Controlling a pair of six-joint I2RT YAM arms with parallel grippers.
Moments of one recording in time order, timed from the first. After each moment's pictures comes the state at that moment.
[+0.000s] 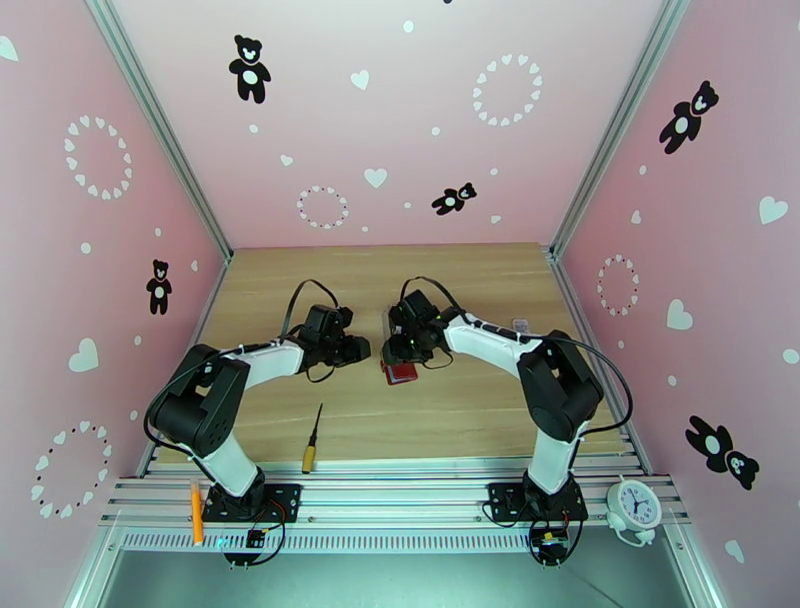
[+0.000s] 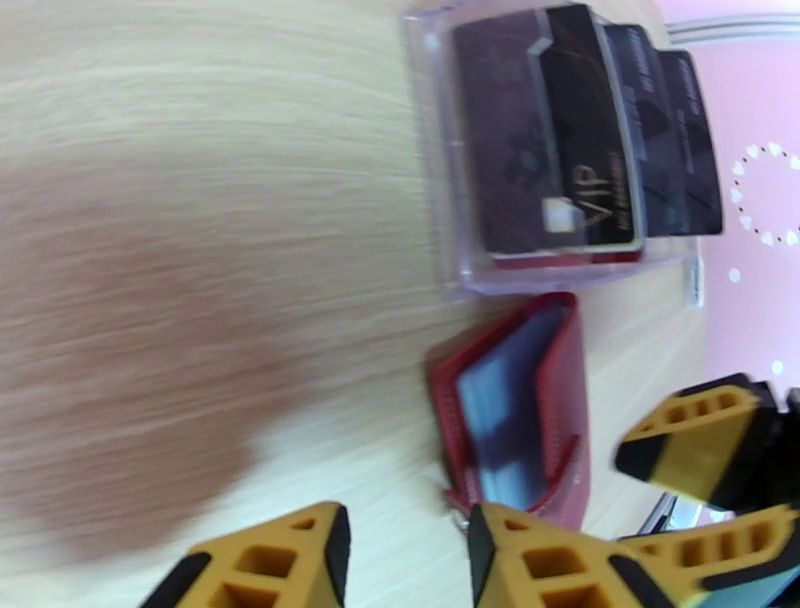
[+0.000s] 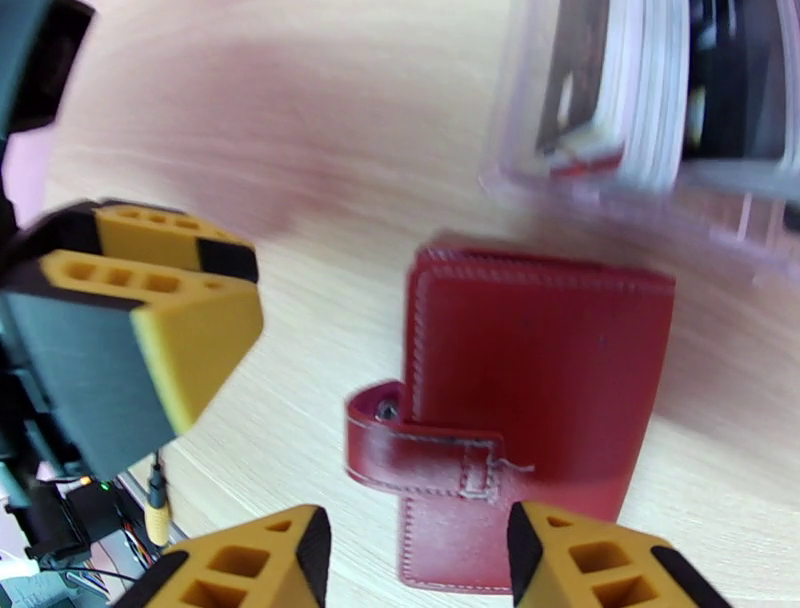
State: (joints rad) left arm -0.42 1.70 0.83 -0.01 0.47 -0.63; right arm 0.68 1.84 1.24 -0.54 -0.30 0.46
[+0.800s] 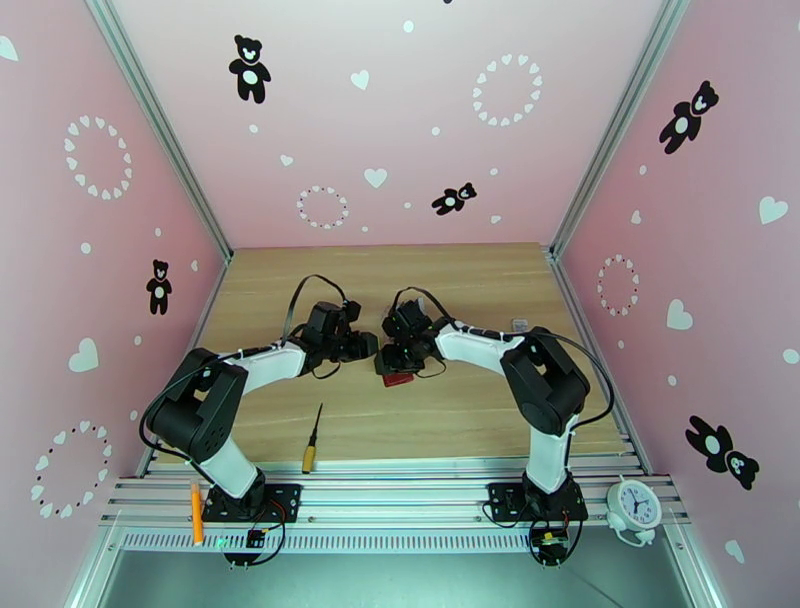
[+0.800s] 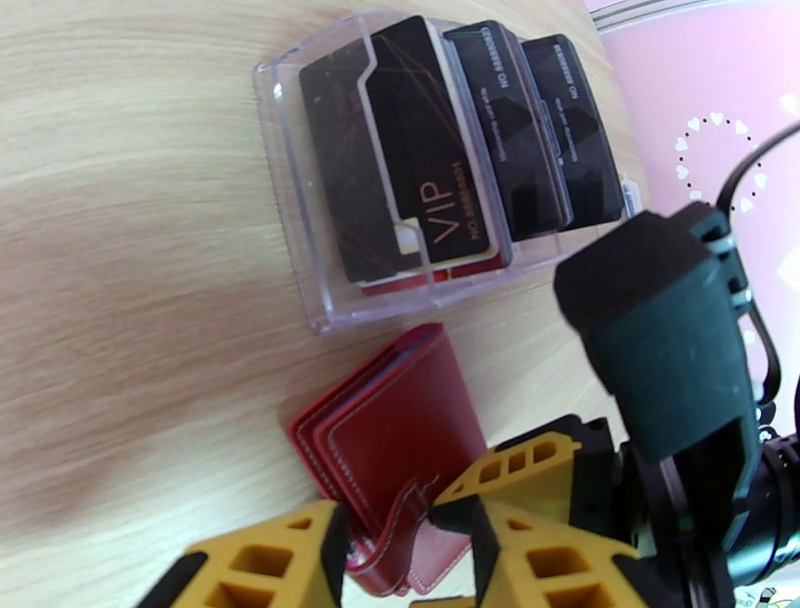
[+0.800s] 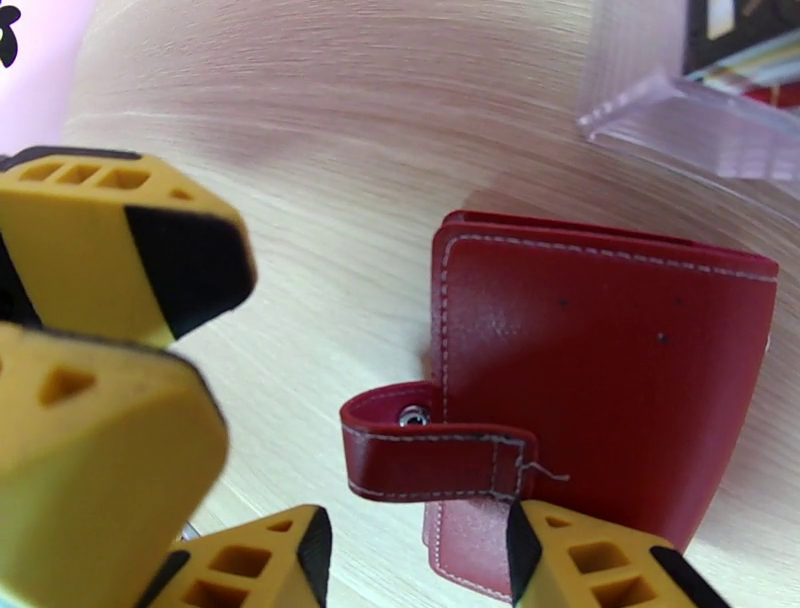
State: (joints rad) left arm -0.45 1.67 0.83 0.08 0.50 -0.62; right arm 0.71 1.90 1.21 -0.43 -0.38 0.51
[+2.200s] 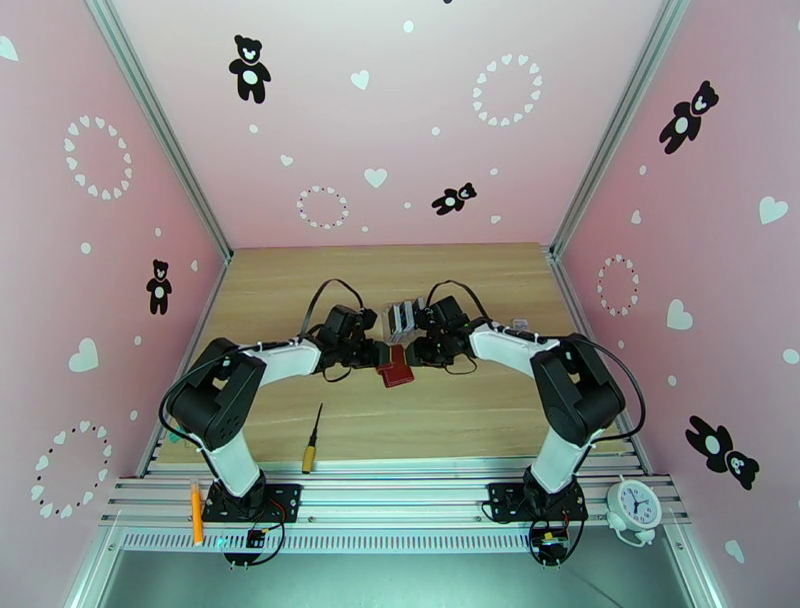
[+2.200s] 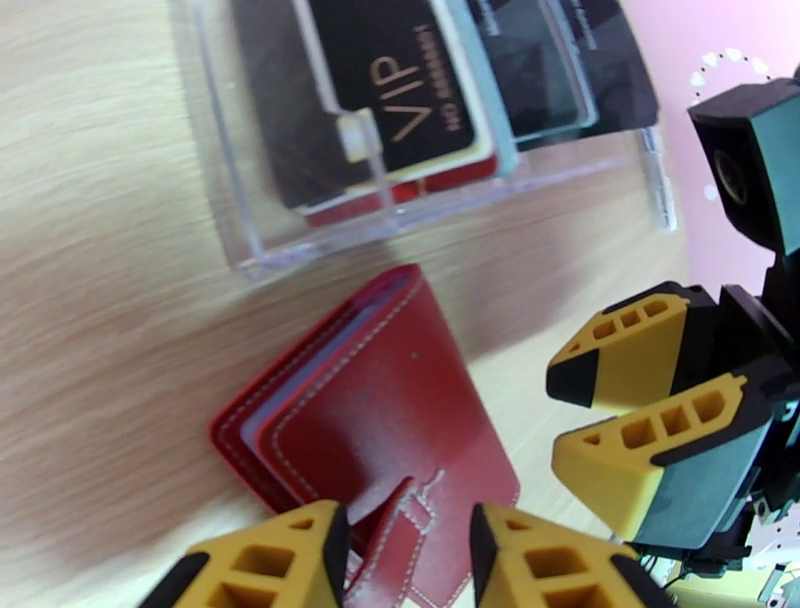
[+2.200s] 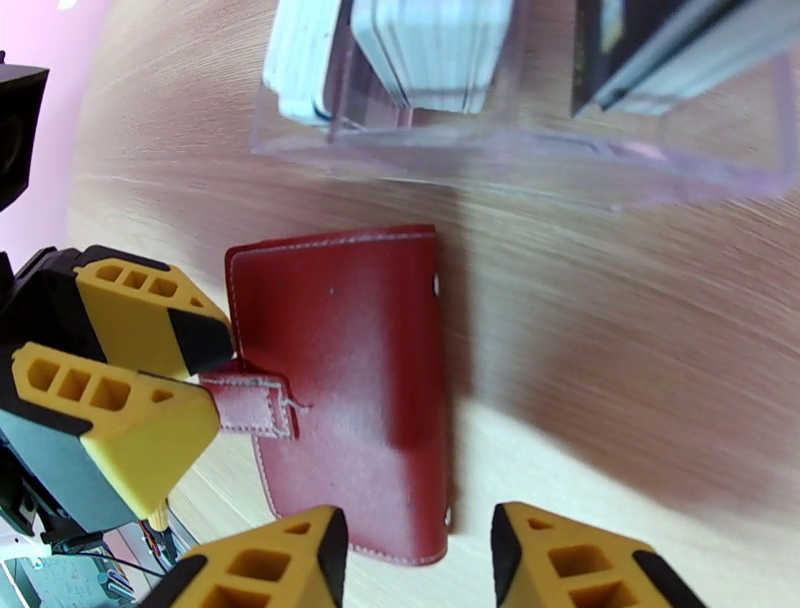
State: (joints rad) left arm -0.53 1.78 0.92 -0.02 0.50 -0.59; right arm 0.52 1.78 1.03 -0.36 -0.45 0.43
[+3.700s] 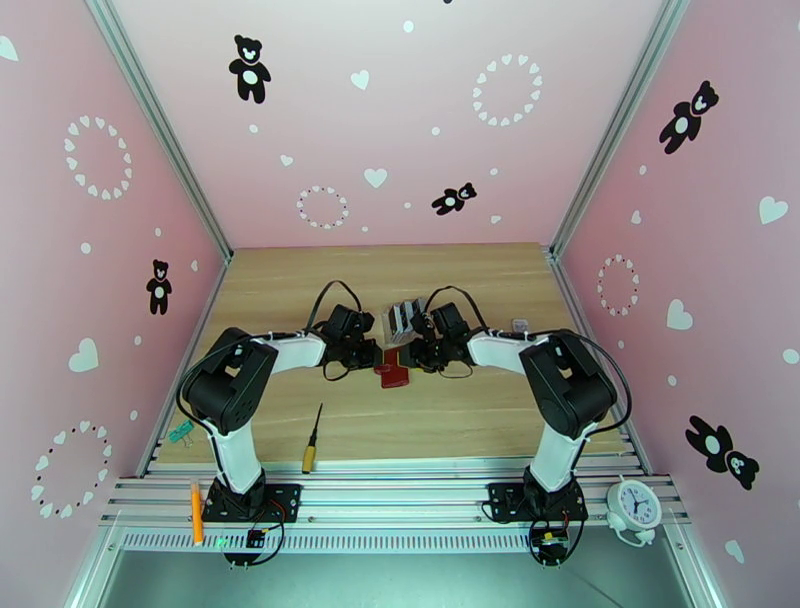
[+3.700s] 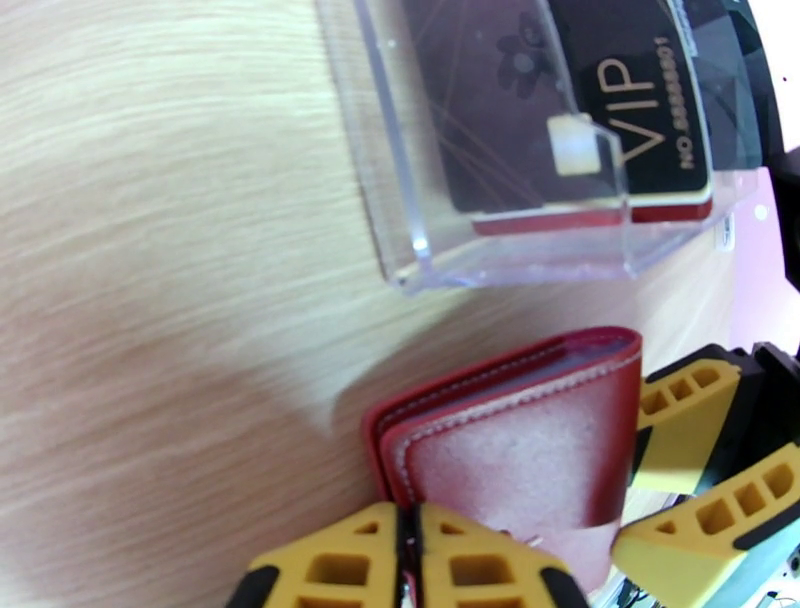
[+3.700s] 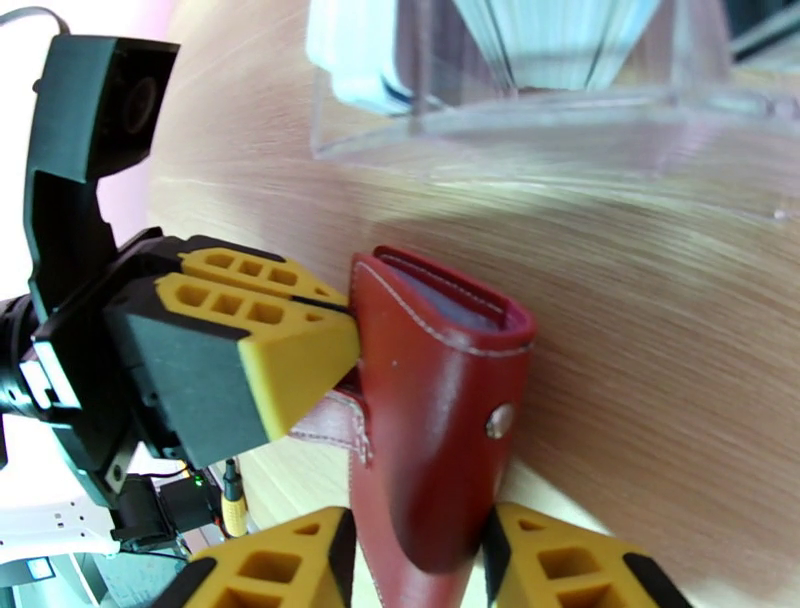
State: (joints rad) left arm -0.50 1.87 0.97 -0.10 0.49 -0.58; right arm 0.51 1.81 0.95 -0.12 -0.64 0.60
